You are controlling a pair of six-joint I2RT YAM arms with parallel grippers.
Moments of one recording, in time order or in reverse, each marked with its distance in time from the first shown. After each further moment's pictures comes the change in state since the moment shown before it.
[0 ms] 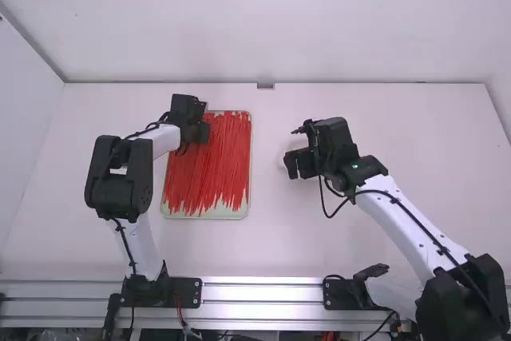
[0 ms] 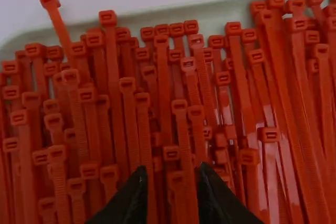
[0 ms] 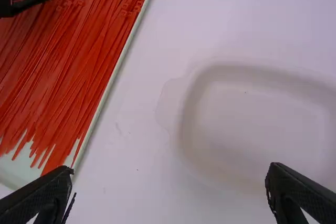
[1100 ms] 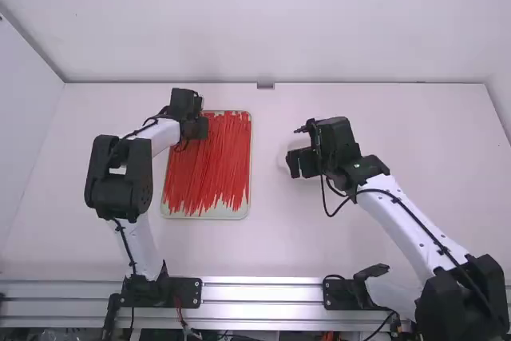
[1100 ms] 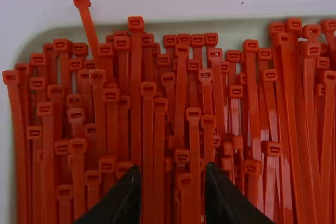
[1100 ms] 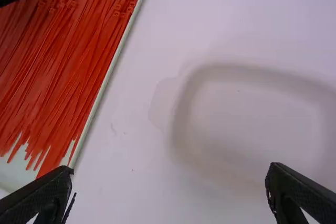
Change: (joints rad) left arm 0.000 0.000 0.068 -0.099 -0.039 -0.106; right arm -0.015 0.000 0.000 -0.003 0.001 0.001
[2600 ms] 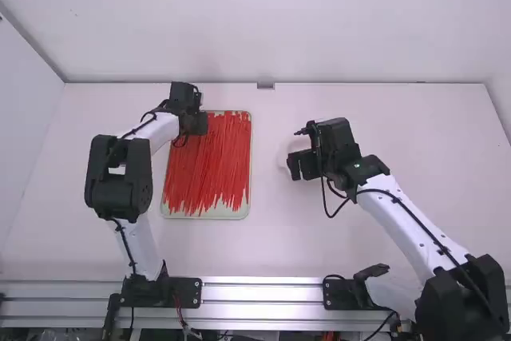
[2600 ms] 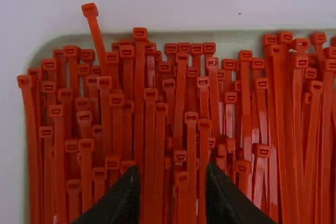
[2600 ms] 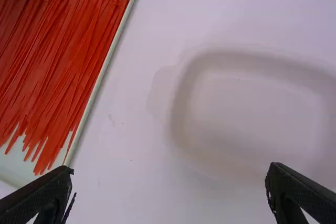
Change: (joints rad) left arm 0.000 0.000 0.073 -0.101 -0.001 -0.023; right arm -0.003 0.000 0.000 -0.035 0.000 -0.001
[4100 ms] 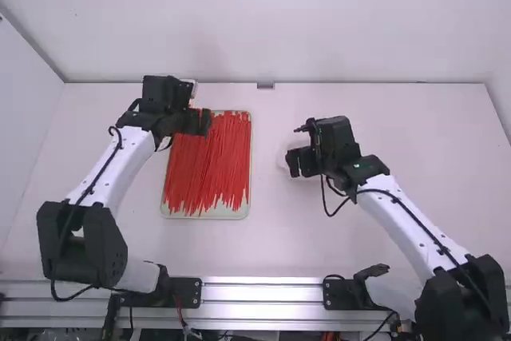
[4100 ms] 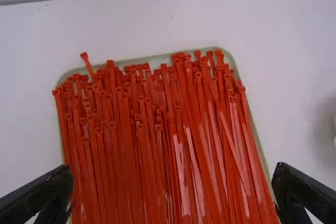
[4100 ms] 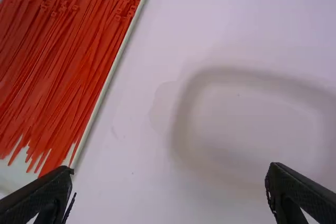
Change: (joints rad) left arm 0.000 -0.426 -0.081 -0.200 0.158 0.101; right arm 0.002 0.000 0.000 0.044 0.000 -0.002
